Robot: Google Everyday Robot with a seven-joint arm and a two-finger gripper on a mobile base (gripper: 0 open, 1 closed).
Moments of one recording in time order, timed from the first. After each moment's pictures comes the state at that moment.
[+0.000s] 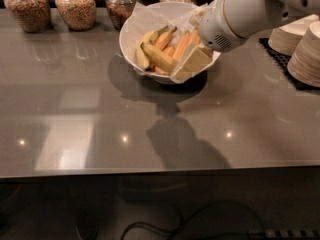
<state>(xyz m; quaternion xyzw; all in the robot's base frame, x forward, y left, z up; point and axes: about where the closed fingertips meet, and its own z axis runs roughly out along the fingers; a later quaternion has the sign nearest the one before) 0.588 -0.063 0.962 -0.58 0.71 0.04 0.39</state>
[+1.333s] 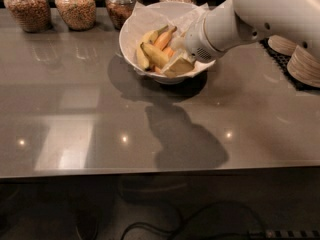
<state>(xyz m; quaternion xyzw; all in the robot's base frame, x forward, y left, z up) 0.618 -0.042 0.920 -0.57 0.72 0.05 0.39</state>
